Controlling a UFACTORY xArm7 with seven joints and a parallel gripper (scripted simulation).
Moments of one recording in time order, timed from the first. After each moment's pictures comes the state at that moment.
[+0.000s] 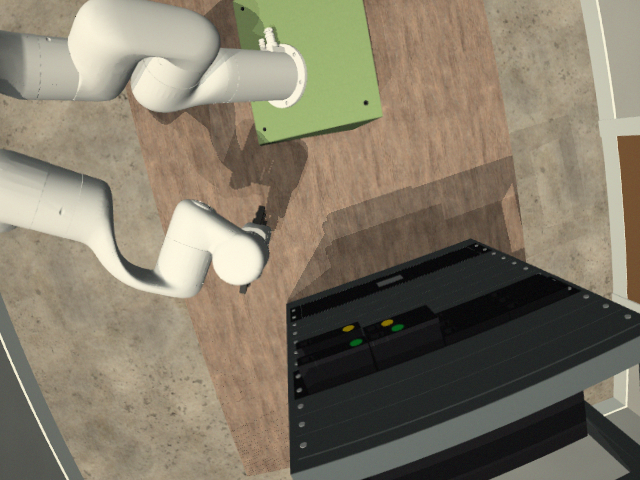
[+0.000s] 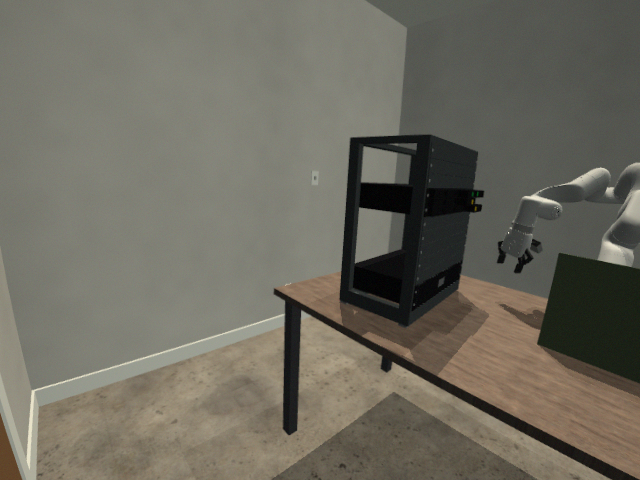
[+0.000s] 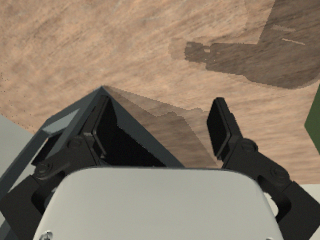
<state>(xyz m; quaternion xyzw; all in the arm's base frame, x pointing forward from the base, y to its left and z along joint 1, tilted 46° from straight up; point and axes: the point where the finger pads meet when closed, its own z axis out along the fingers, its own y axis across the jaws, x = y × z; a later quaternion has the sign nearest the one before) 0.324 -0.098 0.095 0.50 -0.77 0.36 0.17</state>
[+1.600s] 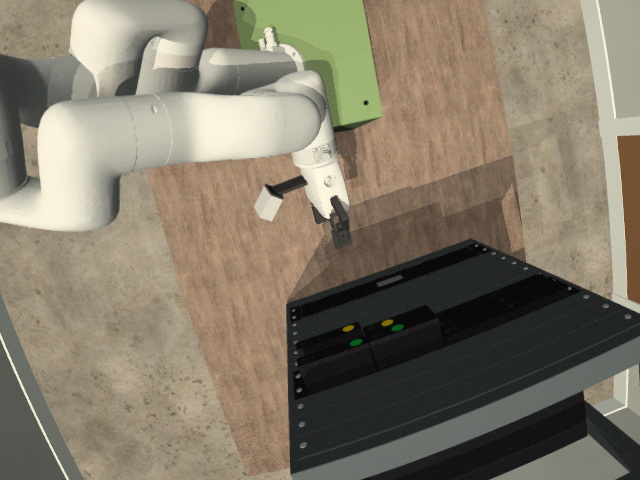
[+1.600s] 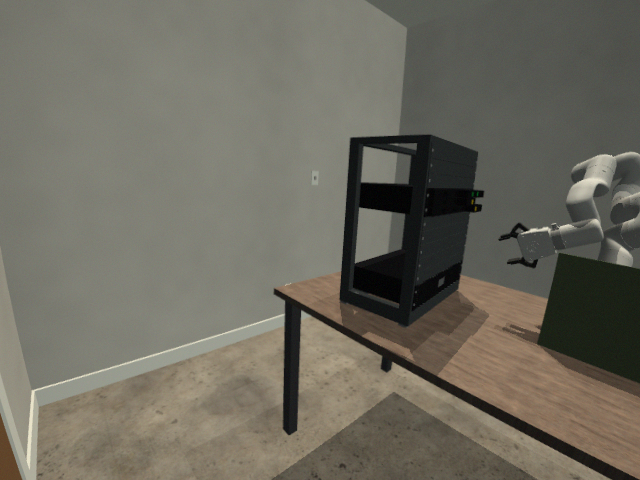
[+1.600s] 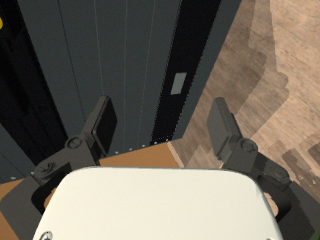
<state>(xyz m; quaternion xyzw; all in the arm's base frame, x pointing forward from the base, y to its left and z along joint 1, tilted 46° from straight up) 0.310 0.078 0.048 0.75 -0.33 0.57 -0.05</state>
